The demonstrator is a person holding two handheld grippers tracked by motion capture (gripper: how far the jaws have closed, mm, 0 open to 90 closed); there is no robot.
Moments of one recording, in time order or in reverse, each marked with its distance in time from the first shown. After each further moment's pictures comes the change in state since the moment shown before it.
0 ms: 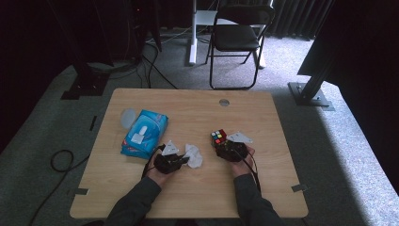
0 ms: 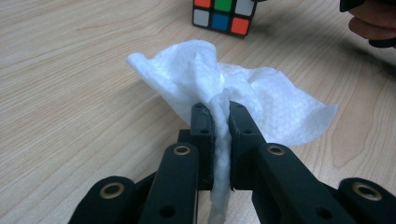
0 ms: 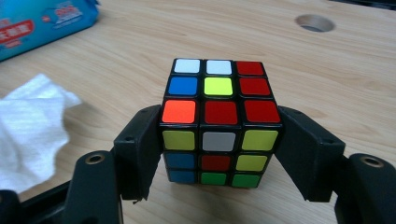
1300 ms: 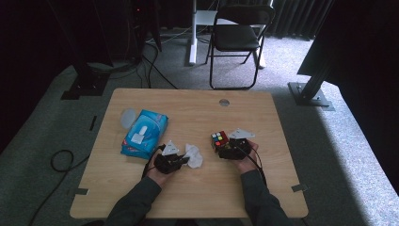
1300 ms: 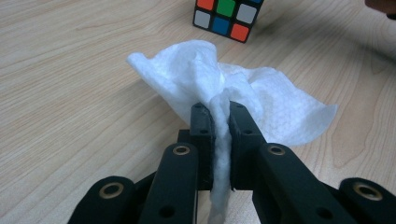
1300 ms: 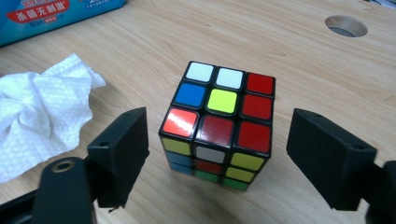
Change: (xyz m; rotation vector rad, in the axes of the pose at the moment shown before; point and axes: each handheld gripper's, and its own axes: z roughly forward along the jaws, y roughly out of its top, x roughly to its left) left arm 0.000 0.000 0.000 -0.001 -0.001 0.001; right arm -0.013 0.017 -0.008 0.080 0.133 -0.116
